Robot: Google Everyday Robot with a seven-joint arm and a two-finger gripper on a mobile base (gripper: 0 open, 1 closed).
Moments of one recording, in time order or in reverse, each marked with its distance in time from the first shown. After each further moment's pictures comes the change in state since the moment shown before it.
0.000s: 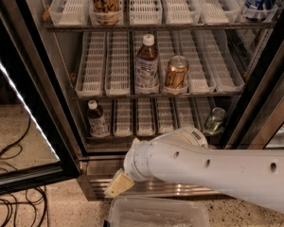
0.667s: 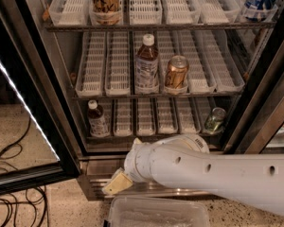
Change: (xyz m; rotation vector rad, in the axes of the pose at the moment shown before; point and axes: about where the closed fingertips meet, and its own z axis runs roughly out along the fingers) arm -0.003 0.000 0.008 0.015 -0.055 0.043
